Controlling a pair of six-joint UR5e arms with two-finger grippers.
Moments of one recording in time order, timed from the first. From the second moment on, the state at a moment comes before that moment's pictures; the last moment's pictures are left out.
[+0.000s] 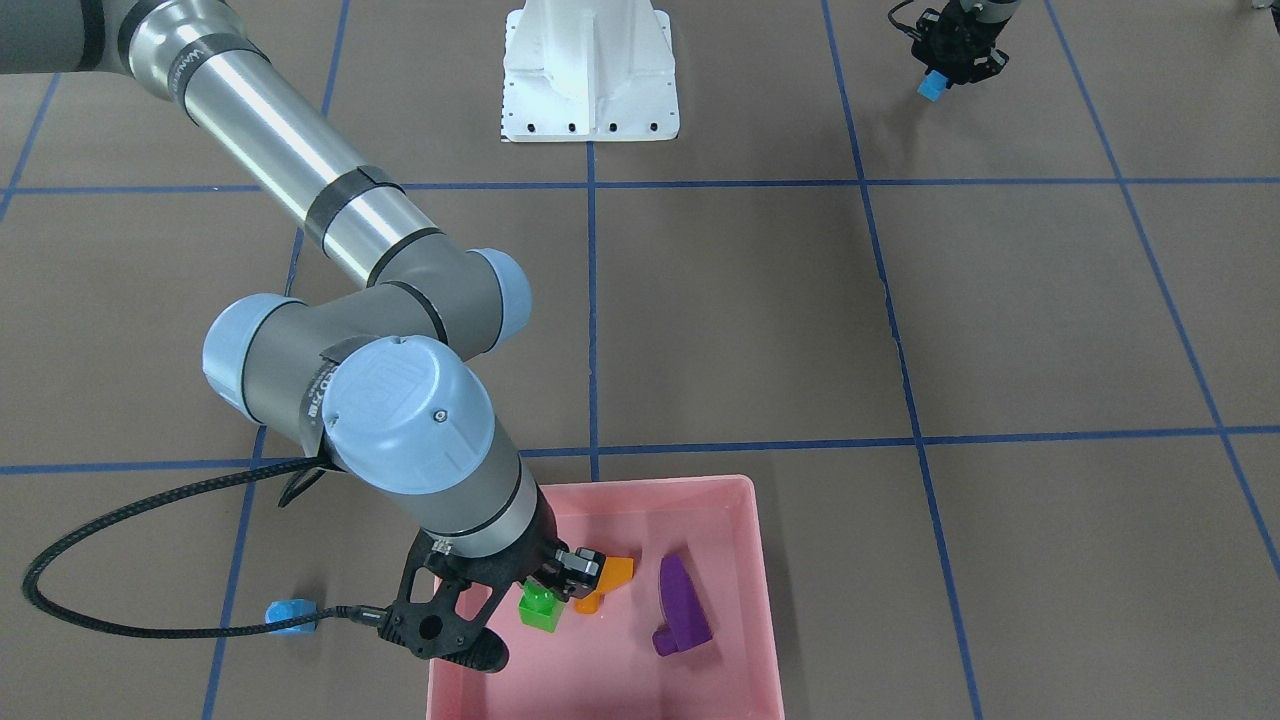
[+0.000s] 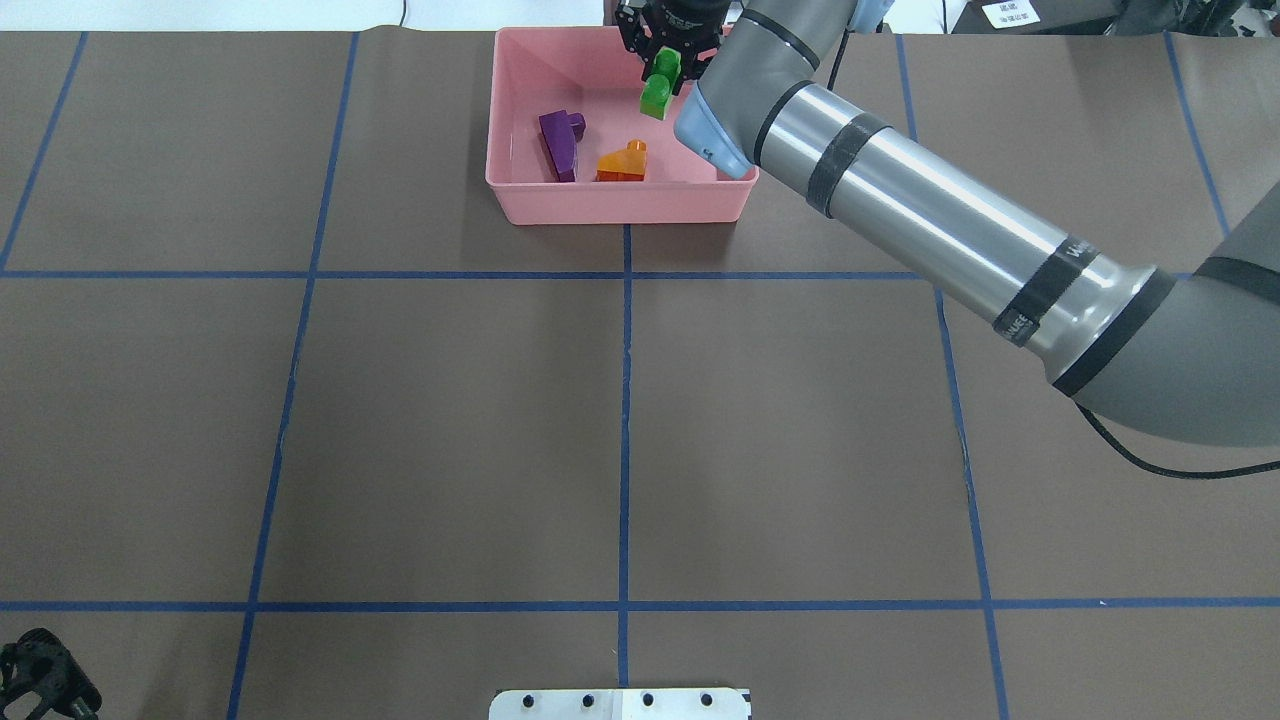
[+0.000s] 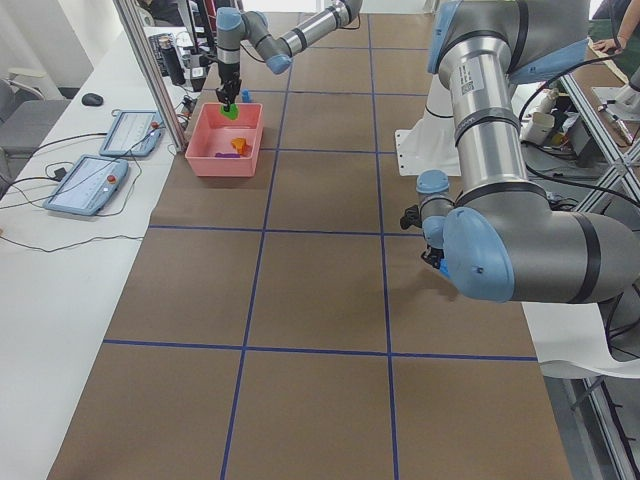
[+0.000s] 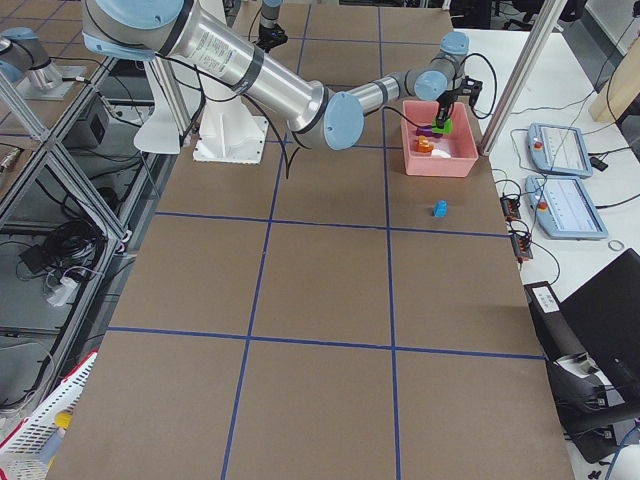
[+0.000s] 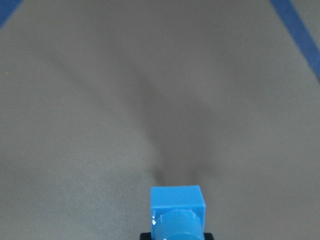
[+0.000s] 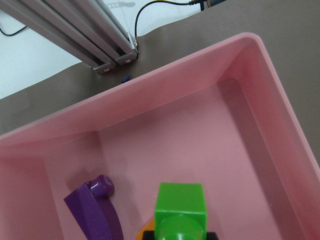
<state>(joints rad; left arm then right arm) -0.02 -0.98 -2.19 -2.24 -1.86 -0.85 0.88 -0.37 0.76 -1.13 2.08 1.35</state>
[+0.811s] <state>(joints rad) -0.74 -1.73 -2.03 -1.79 -2.21 -0.73 1.03 -0.63 1.02 -1.13 2.31 1.28</state>
